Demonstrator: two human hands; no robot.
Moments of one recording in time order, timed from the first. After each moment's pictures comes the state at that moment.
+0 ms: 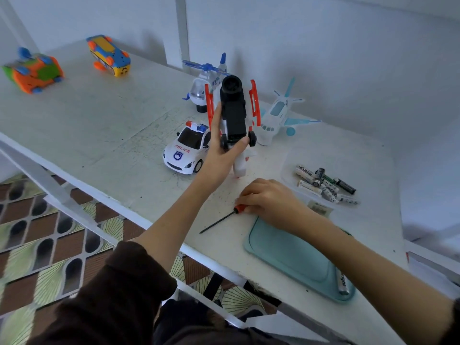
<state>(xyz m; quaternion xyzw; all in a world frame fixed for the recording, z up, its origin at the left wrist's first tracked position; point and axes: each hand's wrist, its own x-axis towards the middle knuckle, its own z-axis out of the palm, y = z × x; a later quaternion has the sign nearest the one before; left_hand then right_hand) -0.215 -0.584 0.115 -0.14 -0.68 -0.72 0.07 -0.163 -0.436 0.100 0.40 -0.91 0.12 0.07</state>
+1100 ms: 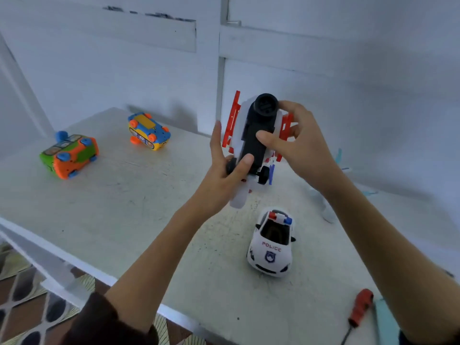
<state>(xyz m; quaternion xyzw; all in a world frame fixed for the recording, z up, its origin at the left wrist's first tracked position) -0.320 -0.756 0.204 -0.25 -0.68 -0.69 0.03 -0.317 -0.606 0.267 0.06 -0.87 0.42 0.24</state>
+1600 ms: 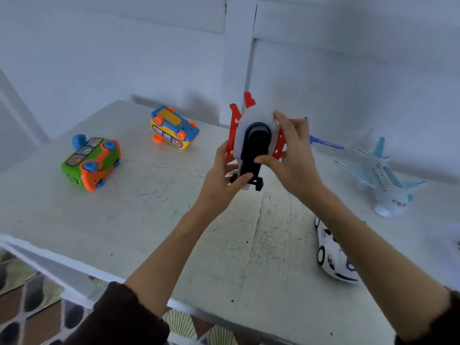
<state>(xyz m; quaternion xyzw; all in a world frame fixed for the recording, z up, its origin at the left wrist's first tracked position) -0.417 -0.868 0.137 -0.22 -0.72 -0.66 0.01 -0.388 -0.722 0.204 0.04 -0.91 0.33 0.26</state>
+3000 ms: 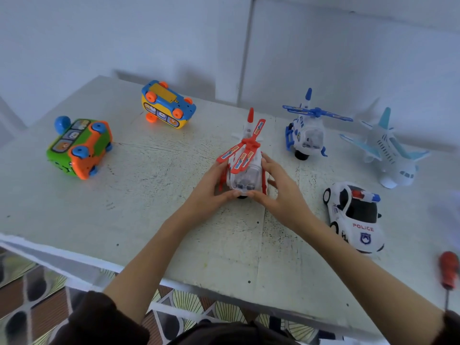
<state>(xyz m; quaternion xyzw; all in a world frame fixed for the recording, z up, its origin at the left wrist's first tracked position) -0.410 -0.918 0.094 -0.28 -0.77 -0.57 -0.12 -0.351 -0.745 0.107 0.02 -0.91 0.40 0.13</state>
